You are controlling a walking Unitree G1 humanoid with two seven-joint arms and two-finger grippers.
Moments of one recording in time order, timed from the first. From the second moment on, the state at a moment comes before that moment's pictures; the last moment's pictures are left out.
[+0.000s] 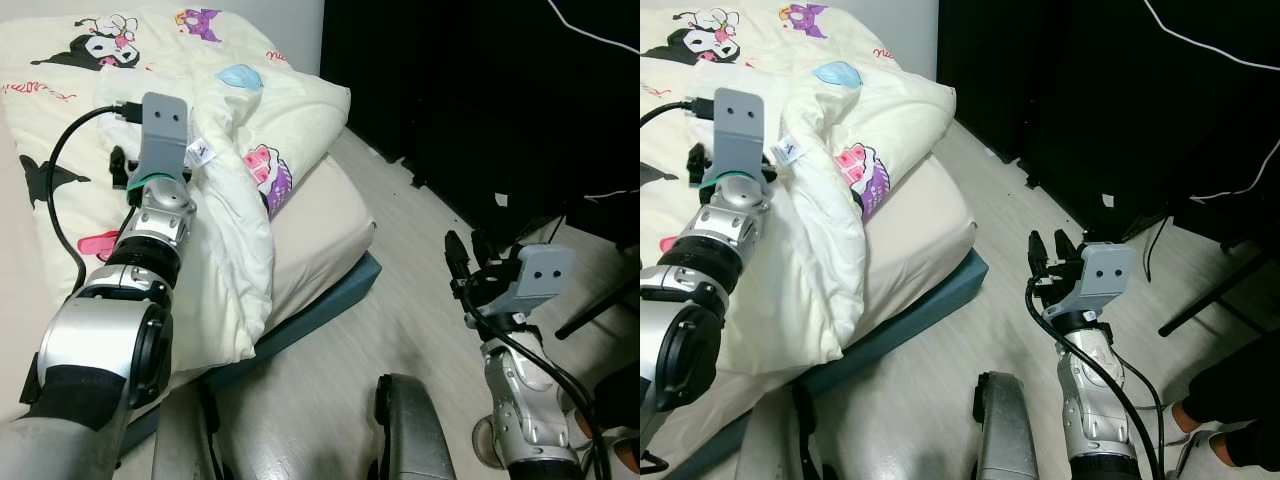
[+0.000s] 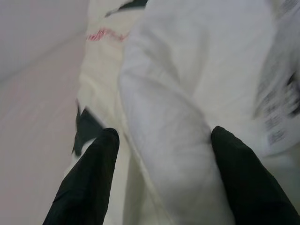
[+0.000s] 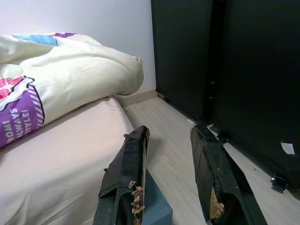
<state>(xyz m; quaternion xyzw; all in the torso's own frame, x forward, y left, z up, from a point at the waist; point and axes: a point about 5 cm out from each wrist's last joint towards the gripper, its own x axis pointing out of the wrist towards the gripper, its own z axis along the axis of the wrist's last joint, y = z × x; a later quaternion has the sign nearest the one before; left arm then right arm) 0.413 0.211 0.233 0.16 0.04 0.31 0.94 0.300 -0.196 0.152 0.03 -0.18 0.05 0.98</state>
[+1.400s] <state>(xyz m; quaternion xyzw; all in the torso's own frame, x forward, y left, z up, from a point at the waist) 0.409 0.176 0.316 0.10 -0.22 0.20 0.95 0.297 -0.200 0.148 0.03 -0.17 0.04 0.98</state>
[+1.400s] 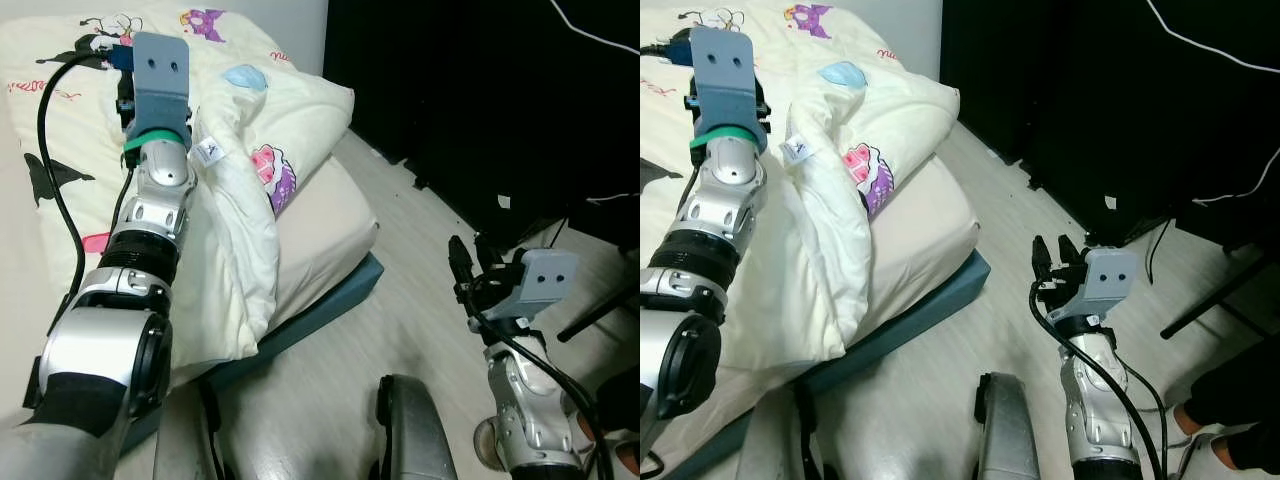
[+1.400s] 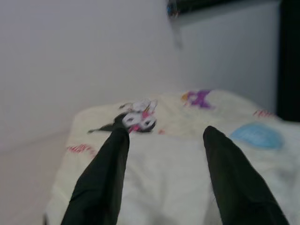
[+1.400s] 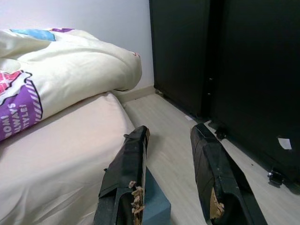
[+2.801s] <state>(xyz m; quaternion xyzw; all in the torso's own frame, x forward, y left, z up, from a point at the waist) 0.424 0.158 0.274 0.08 -0.07 0.15 0.98 0.293 -0.197 0.146 0.03 -0.16 0.05 0.99</state>
